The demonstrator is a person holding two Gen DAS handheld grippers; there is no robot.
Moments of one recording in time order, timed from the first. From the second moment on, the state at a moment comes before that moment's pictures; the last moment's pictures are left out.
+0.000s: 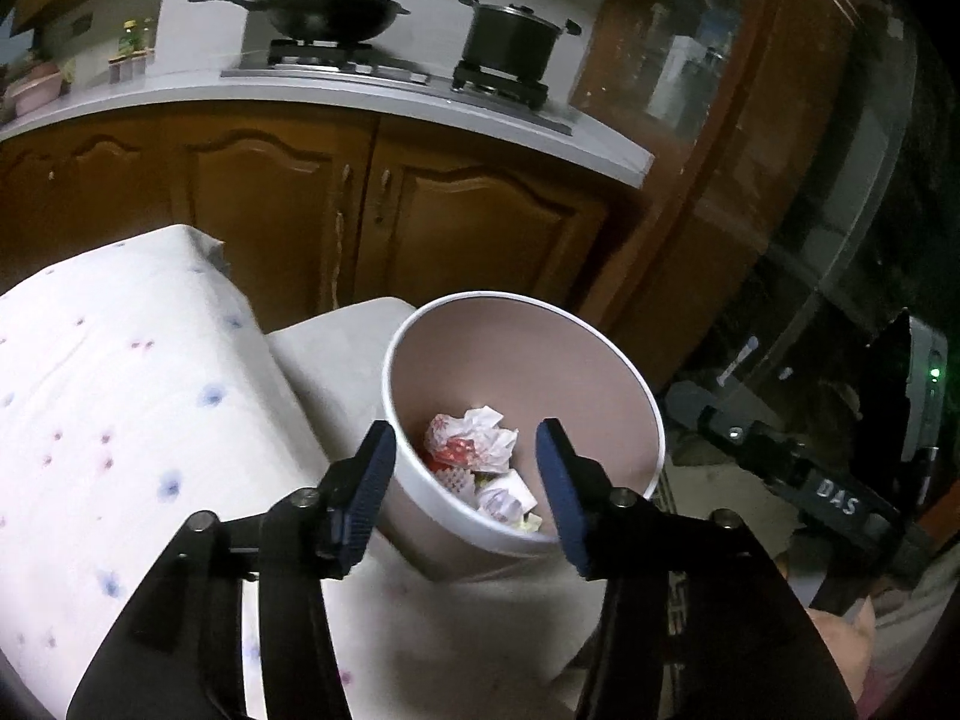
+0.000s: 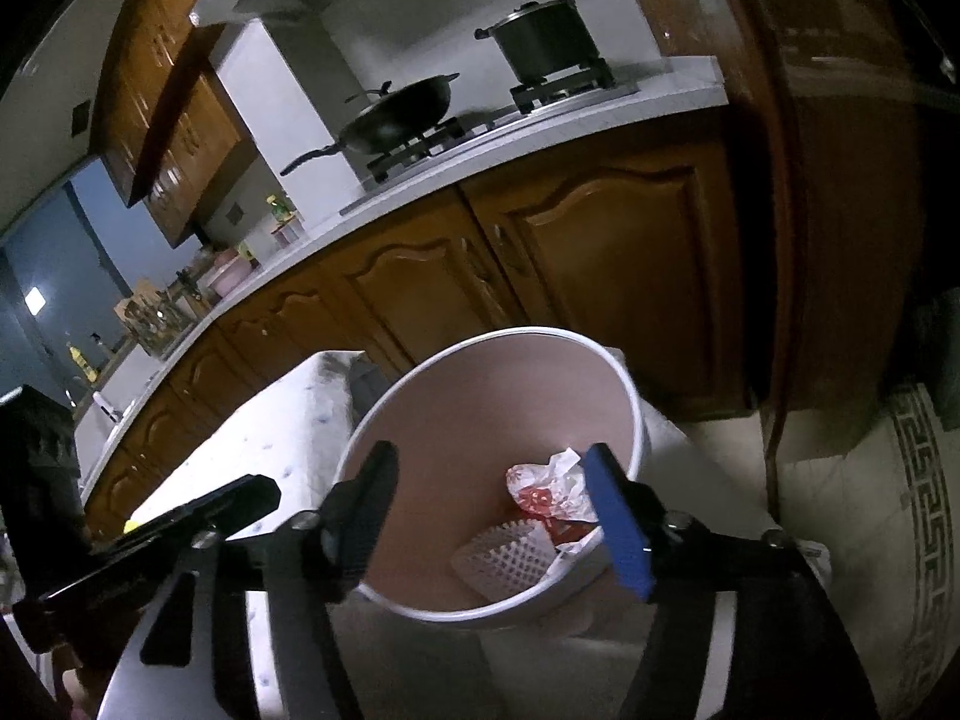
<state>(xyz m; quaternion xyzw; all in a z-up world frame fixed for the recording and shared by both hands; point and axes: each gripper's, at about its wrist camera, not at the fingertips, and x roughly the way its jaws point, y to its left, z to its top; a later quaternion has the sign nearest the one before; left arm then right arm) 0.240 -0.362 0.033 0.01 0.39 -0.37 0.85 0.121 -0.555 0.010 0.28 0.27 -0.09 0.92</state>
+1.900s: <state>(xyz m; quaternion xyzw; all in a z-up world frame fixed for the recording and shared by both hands) 0.178 0.043 0.047 -0.12 0.35 -0.11 0.92 0.132 -0.269 0.027 0.20 0.32 0.16 0.91</state>
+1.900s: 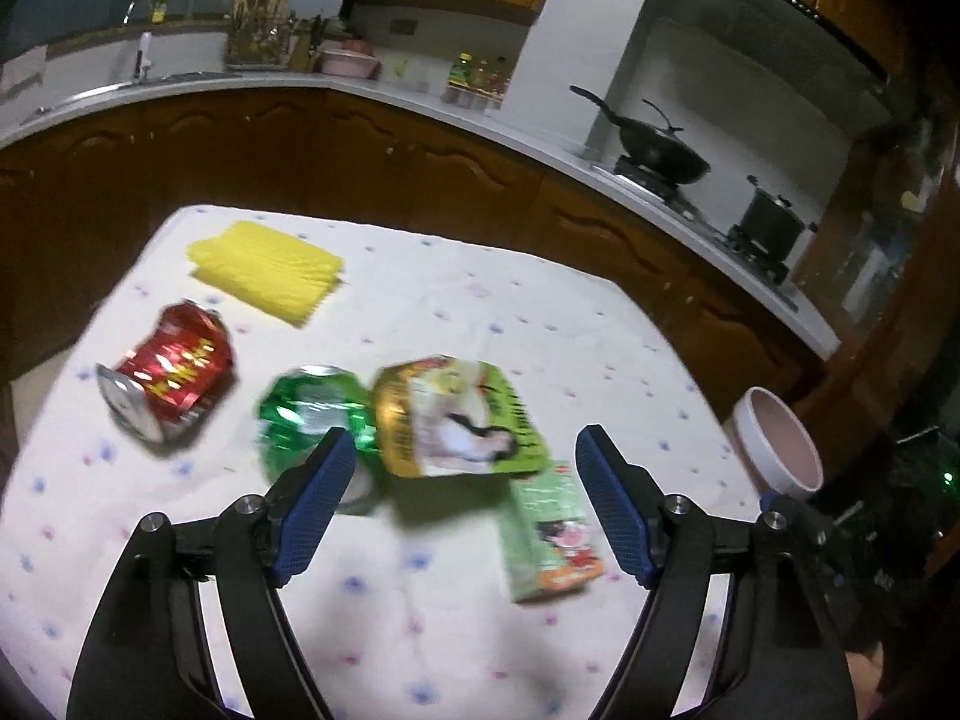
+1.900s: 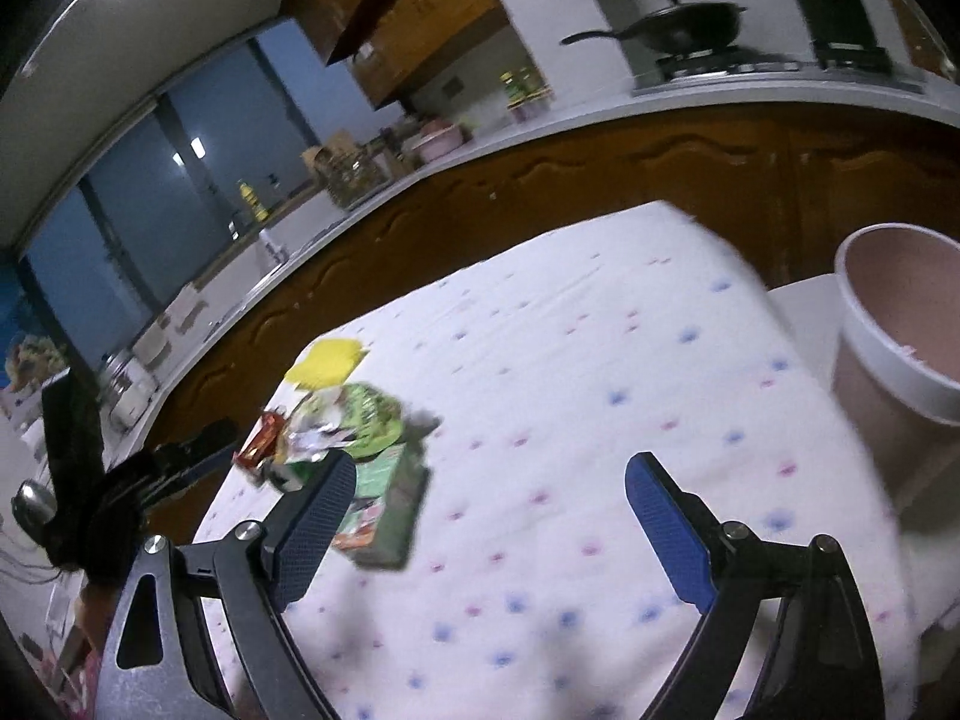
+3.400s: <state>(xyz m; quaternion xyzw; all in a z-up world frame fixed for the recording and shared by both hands) 0.211 -0.050 0.021 0.06 0.42 -0.28 0.86 0.147 -0.287 0.009 0.15 0.36 0.12 0.91</state>
